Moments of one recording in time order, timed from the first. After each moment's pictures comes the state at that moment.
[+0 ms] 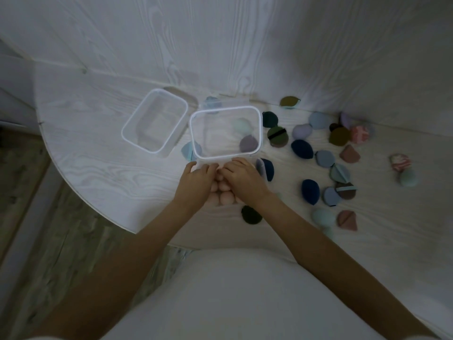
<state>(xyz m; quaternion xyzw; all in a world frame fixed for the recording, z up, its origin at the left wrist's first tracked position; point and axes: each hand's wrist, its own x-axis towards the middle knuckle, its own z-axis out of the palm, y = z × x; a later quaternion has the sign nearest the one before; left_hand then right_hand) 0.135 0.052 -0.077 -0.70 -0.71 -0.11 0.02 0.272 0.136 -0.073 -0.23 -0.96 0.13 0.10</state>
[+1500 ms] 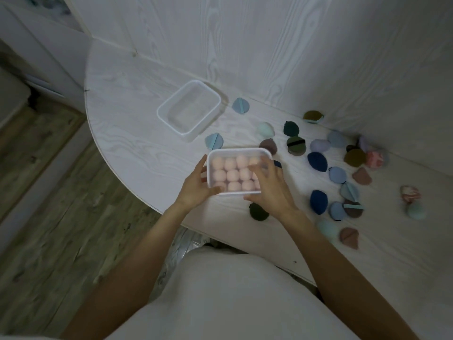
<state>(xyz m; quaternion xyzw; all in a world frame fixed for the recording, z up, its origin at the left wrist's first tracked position) 0.146 -0.012 -0.049 -0.29 -0.74 -0.42 -0.43 0.320 0.116 -0.059 -0.34 -0.92 0.19 -0.02</state>
